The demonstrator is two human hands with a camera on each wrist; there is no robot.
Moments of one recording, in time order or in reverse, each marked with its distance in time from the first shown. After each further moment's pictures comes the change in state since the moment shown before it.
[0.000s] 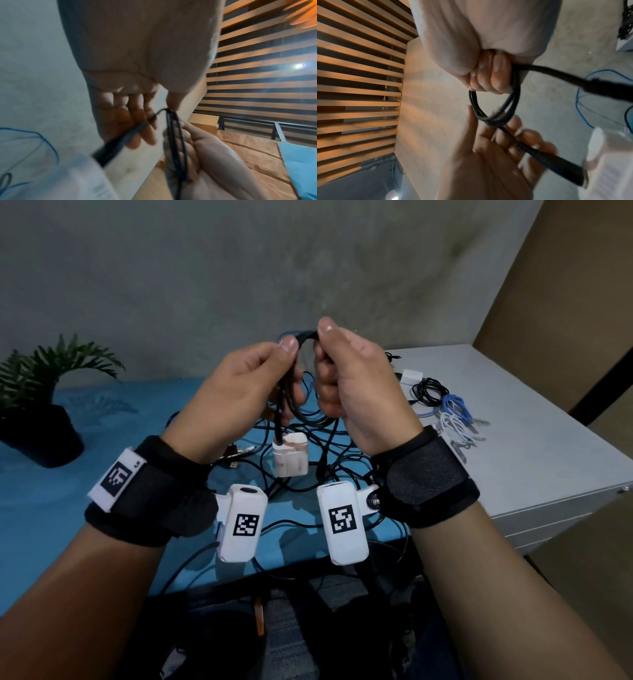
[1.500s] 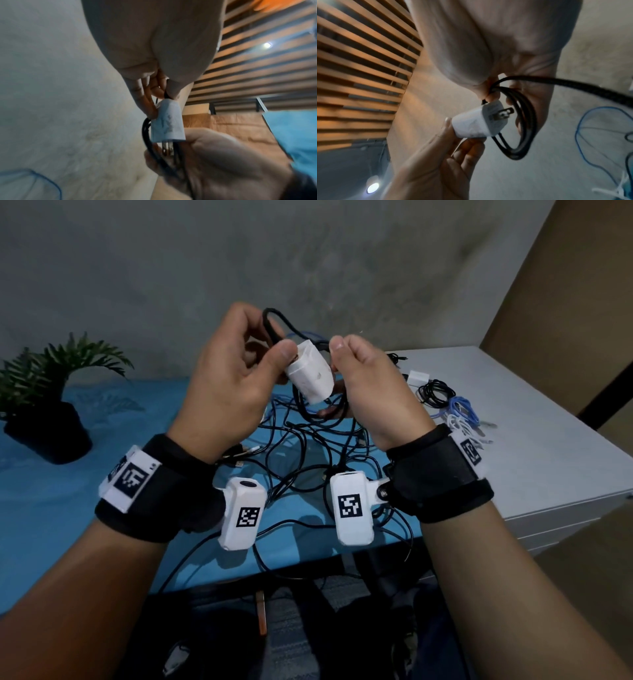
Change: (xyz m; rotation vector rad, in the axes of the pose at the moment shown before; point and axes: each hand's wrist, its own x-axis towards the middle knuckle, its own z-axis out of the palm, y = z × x) left_hand 0.002 -0.008 -0.010 0.213 0.241 0.396; right_hand 0.007 0.006 -0.006 -0.373 0.080 -0.022
